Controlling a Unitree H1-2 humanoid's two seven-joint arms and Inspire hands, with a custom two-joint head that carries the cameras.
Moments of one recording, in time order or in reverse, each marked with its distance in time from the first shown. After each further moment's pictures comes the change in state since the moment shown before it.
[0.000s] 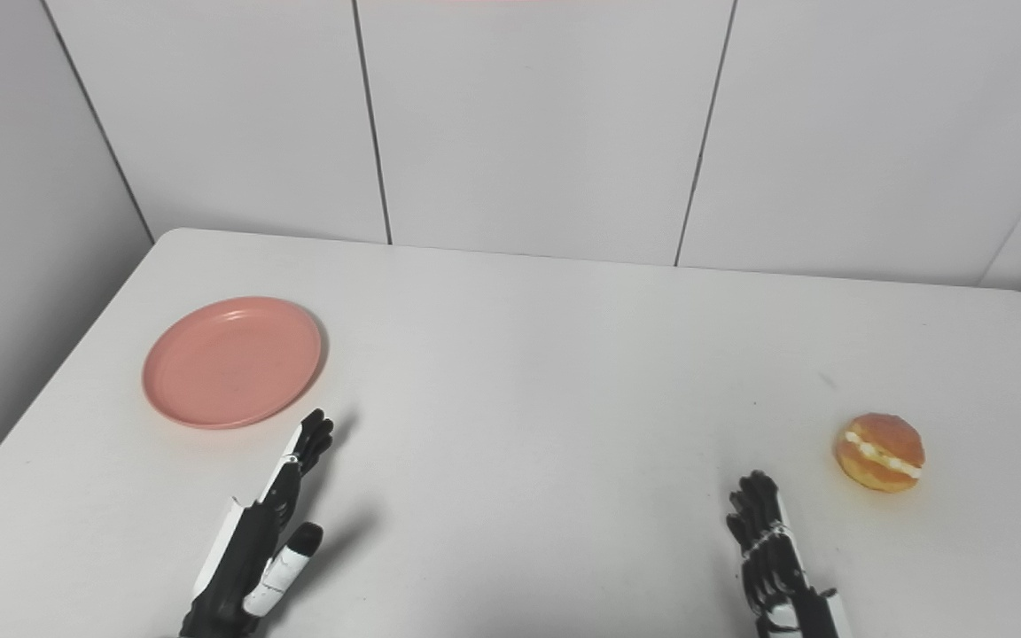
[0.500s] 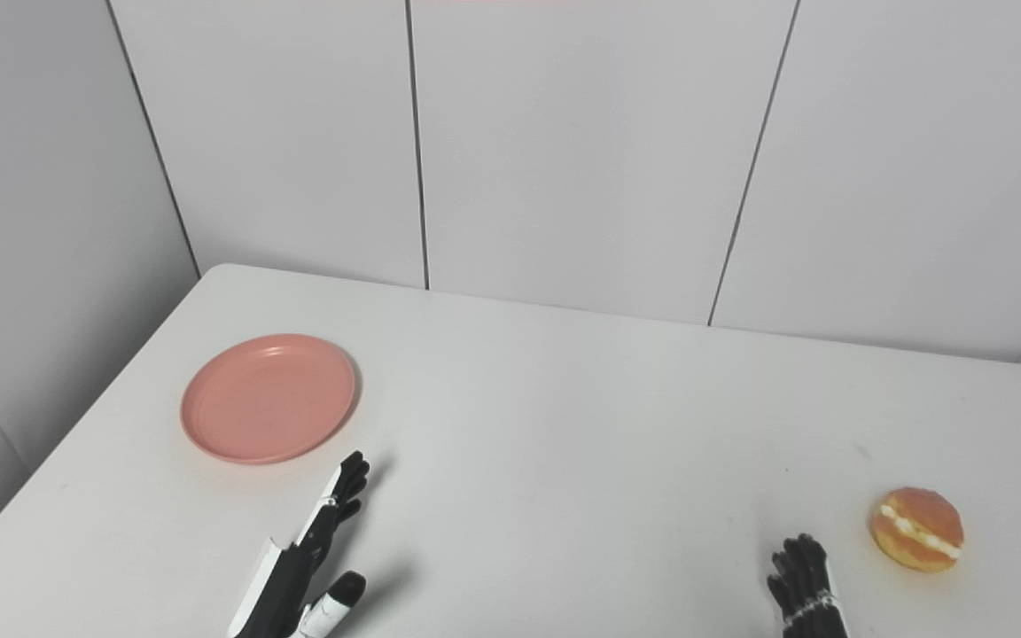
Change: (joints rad) left arm -0.014 -0.007 -0.047 0.026 0.026 -0.004 0.067; right arm -0.036 -0.025 -0.005 0.070 0.038 -0.055 0.015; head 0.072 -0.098
